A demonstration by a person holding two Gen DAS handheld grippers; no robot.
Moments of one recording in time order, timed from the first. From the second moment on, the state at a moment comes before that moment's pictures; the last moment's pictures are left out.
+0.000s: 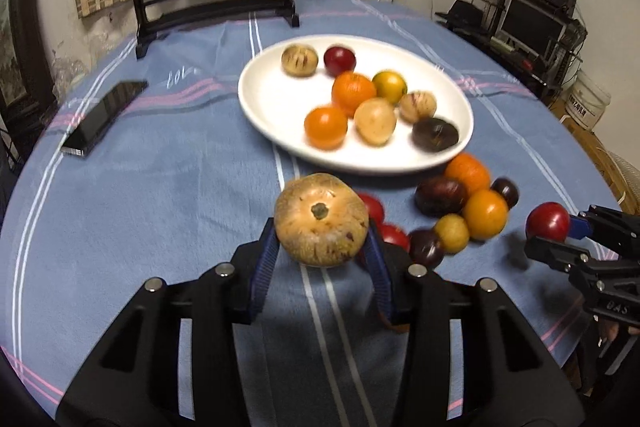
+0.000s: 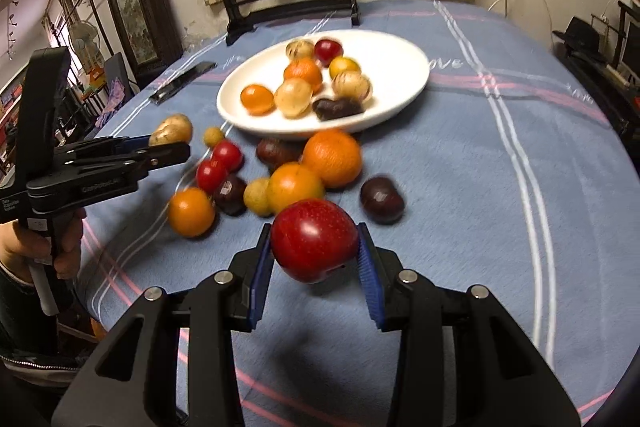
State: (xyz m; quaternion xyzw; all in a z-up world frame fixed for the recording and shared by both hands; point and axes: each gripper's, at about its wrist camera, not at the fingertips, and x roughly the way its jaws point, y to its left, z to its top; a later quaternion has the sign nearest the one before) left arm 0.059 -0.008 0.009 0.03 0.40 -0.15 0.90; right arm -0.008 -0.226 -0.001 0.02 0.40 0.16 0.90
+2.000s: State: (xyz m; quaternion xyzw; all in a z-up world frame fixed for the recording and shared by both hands) left arm 0.202 -0.032 -0.002 -0.02 0.41 -0.12 0.90; right arm 0.150 -0.232 0.008 0.08 0.35 0.08 0.93
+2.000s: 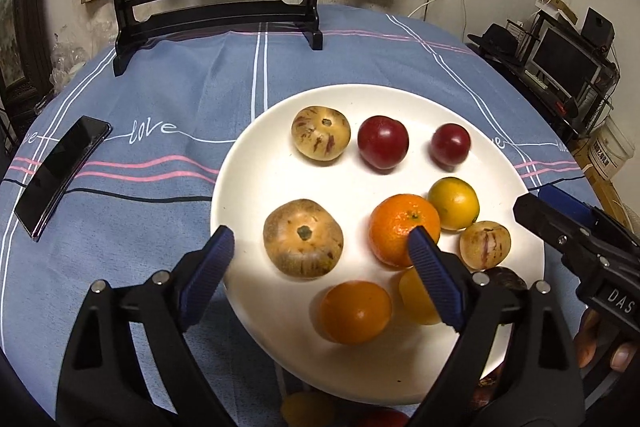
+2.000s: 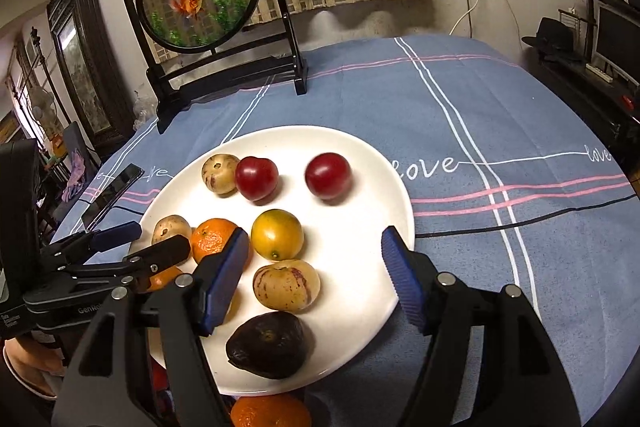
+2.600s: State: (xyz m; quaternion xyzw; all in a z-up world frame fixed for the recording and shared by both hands) left arm 0.143 -0.027 0.024 0.00 0.36 -0.10 0.93; right arm 0.151 -0.233 0.004 0.08 0.35 0.09 0.93
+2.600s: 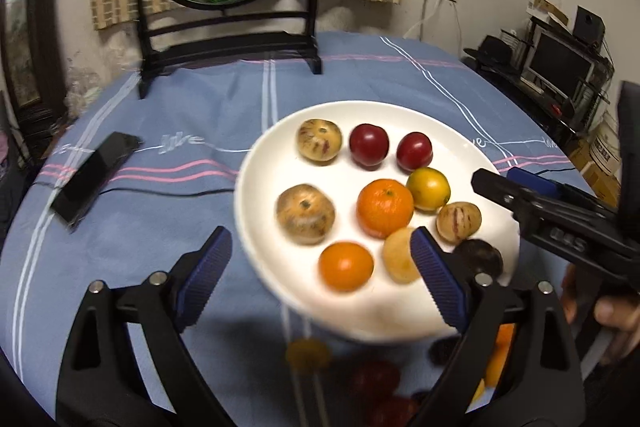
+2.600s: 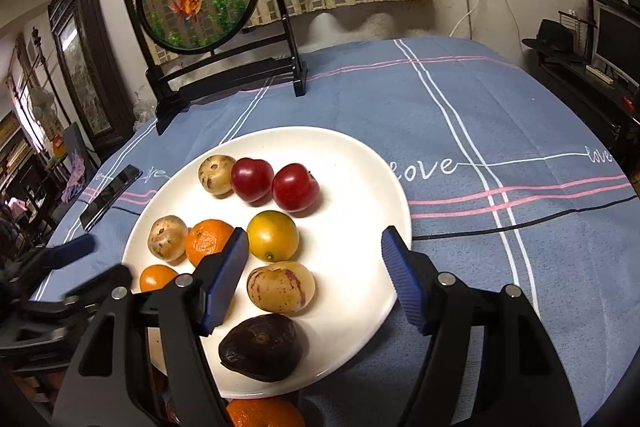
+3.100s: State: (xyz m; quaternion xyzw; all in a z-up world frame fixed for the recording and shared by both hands) left arm 0.054 0.004 0.015 -0.01 0.38 -0.10 0.92; right arm 0.080 -0.245 0.016 0.12 0.36 0.12 0.92
